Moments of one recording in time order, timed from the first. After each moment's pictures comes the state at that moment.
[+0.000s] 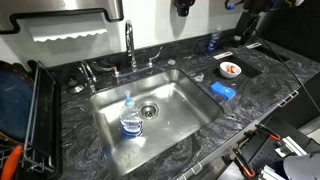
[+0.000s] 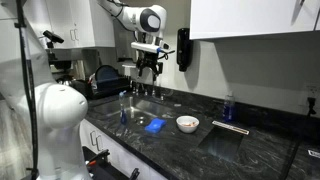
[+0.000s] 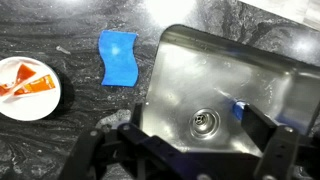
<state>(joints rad) 0.06 -0.28 -0.10 -2.22 0.15 1.83 -0.25</state>
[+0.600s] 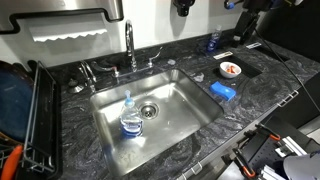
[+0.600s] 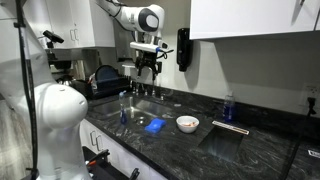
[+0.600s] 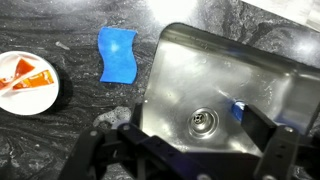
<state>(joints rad) 0.06 -0.29 -0.08 -2.22 0.14 1.84 -0.26</state>
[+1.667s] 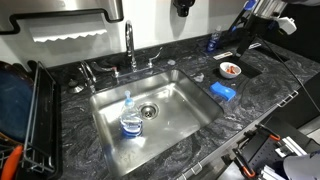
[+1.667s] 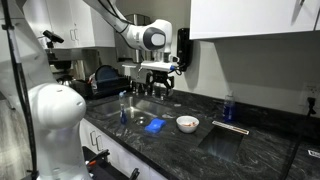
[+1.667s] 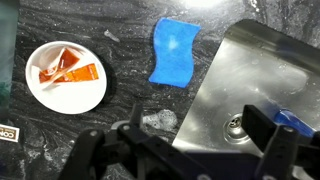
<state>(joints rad) 0.01 -0.29 -0.17 -2.43 0.06 2.16 -0.47</state>
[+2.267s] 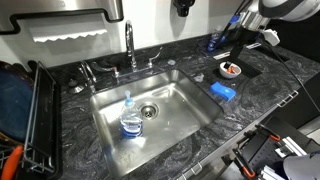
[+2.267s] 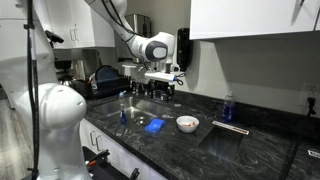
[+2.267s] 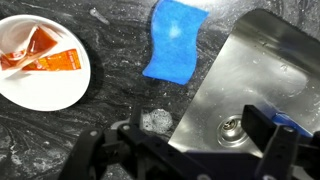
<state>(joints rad) 0.02 -0.17 -0.17 -2.44 0.15 2.28 -0.60</state>
